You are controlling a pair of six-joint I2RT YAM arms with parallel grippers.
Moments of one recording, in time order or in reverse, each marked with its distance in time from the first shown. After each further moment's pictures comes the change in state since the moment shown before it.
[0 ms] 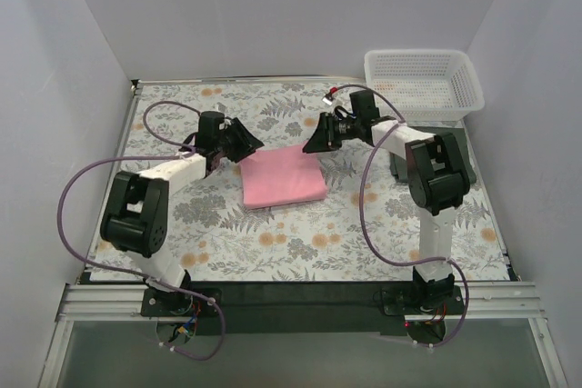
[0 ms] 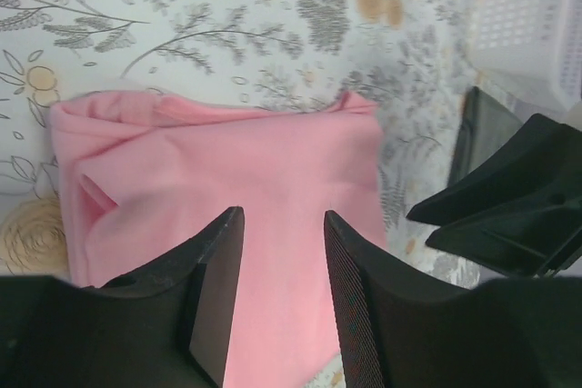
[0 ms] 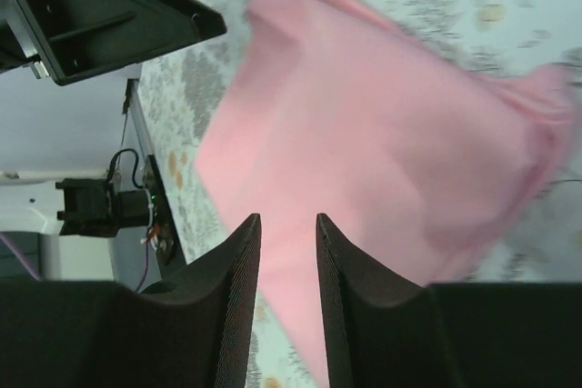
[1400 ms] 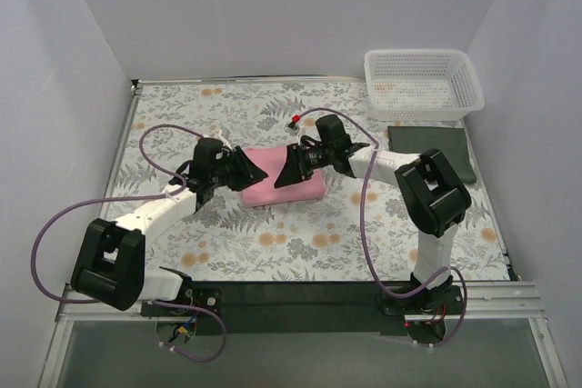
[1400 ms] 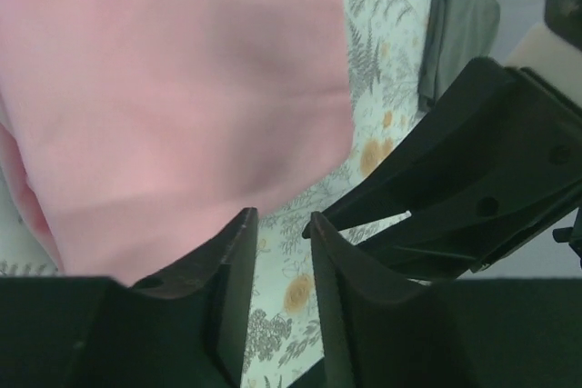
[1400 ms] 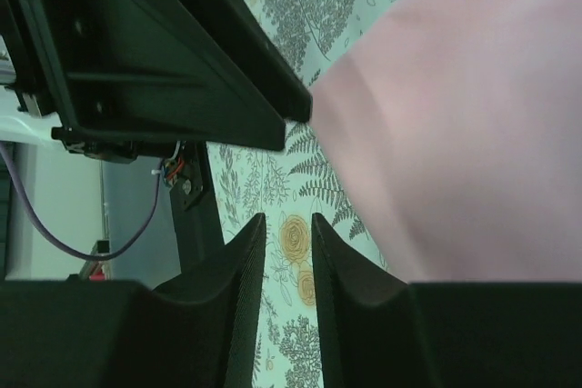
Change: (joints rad) left arm -0.082 -0.410 -0.270 -0.085 0.074 -0.029; right arm 0.277 -0.243 -0.290 0.220 0.024 0.032
